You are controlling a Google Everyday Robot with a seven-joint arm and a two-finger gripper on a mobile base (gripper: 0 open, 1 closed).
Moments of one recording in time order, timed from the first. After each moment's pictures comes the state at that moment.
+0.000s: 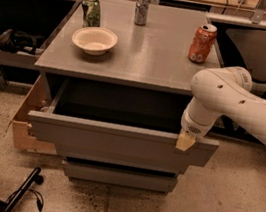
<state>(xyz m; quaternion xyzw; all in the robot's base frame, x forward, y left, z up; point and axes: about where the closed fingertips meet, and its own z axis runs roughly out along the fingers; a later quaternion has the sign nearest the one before) 0.568 -0.182 0.684 -0.59 0.80 -0.03 0.08</state>
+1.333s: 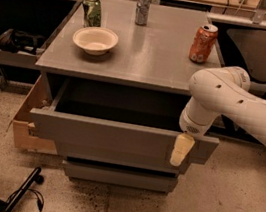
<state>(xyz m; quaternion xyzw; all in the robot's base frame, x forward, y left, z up) 0.568 -0.182 0.684 -0.59 0.80 -0.03 0.08</state>
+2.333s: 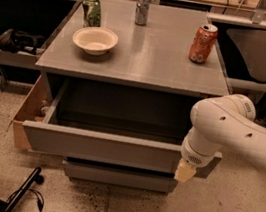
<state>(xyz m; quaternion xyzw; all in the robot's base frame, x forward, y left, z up) 0.487 -0.189 0.654 -0.57 0.82 -0.02 0.05</state>
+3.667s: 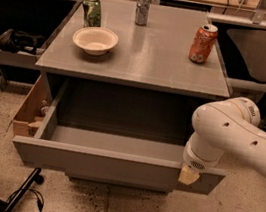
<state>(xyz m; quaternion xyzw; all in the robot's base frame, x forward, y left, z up) 0.470 -0.198 0.661 -0.57 0.82 -0.03 0.04</state>
